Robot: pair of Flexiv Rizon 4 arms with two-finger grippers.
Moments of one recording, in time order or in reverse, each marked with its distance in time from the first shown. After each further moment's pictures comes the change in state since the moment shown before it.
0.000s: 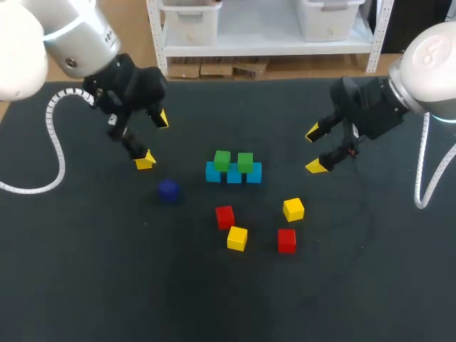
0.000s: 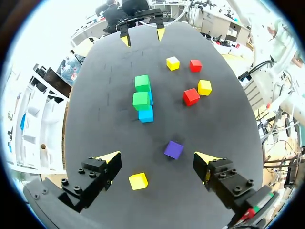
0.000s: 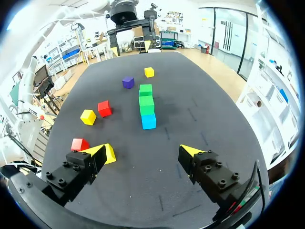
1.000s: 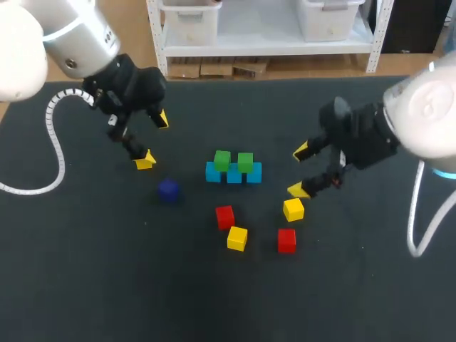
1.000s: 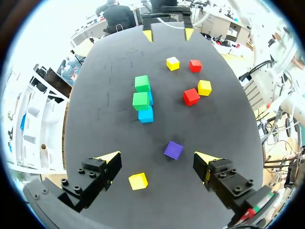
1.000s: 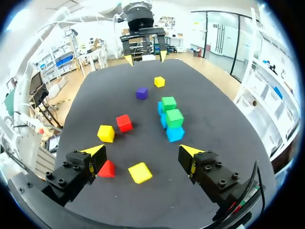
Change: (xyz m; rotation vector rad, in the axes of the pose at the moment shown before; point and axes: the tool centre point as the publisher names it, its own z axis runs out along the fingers) left arm 0.000 -0.001 0.000 -0.002 0.000 0.000; right arm -0.027 0.077 0.015 0.073 -0.069 0.061
